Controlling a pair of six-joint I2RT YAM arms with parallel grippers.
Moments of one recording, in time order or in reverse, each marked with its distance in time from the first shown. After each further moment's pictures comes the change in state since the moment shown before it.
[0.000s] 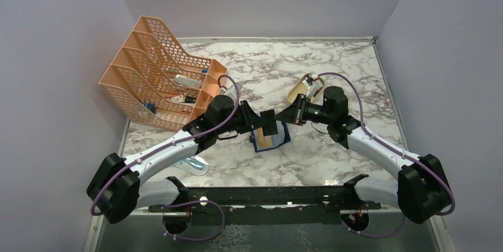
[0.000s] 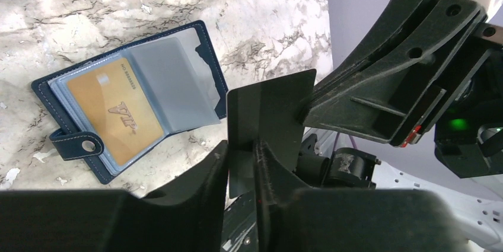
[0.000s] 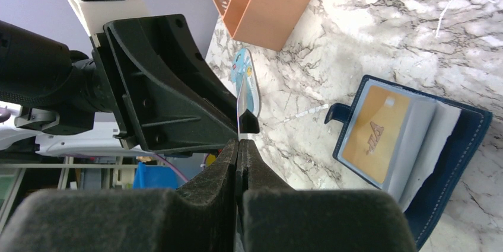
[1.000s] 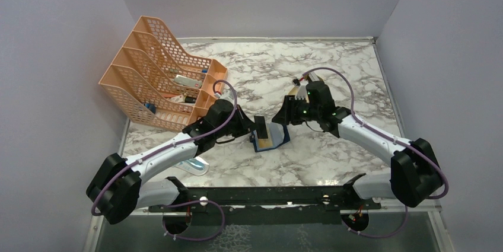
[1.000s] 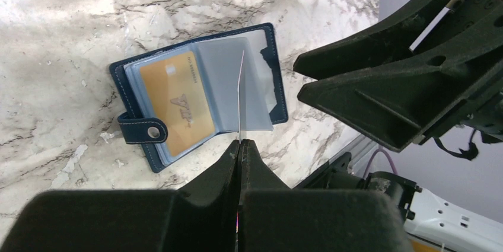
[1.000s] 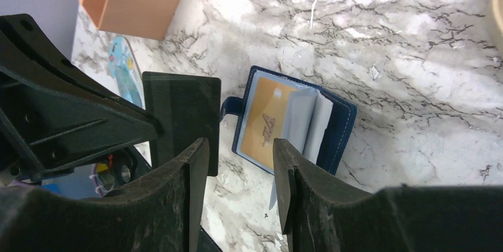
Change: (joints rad) left arm 0.005 -0.003 -0.051 -0.060 -0.099 0.012; right arm 0.079 0.140 0.176 -0.364 0.290 -0.351
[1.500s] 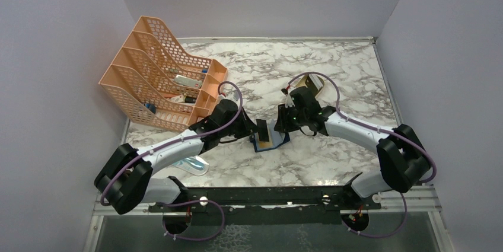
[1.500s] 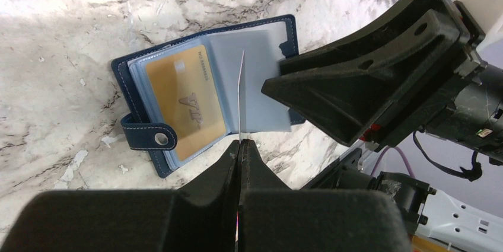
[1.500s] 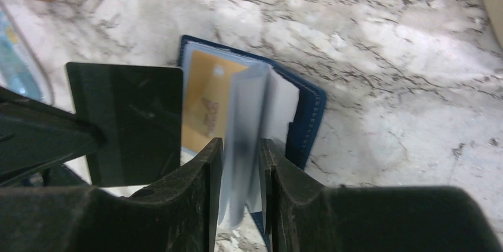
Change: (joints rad) left arm 0.002 0.119 0.000 0.055 0.045 0.000; right arm 0.090 0.137 0.036 -0.125 0.237 -0.106
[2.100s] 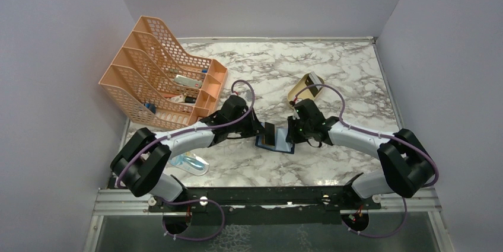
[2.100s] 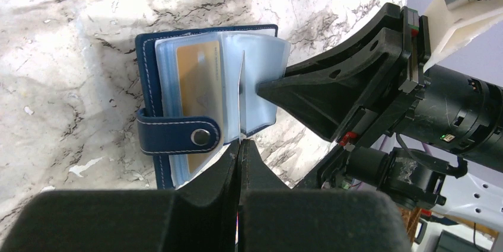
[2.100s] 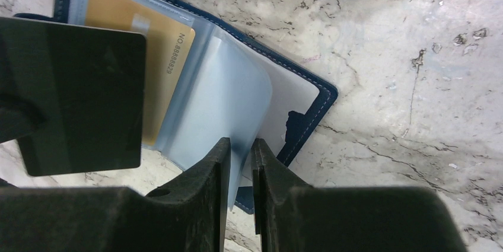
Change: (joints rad) left arm 0.005 0.173 0.091 0.029 0.139 0.089; right arm 0.000 -0.058 -0.158 0.007 0.063 0.037
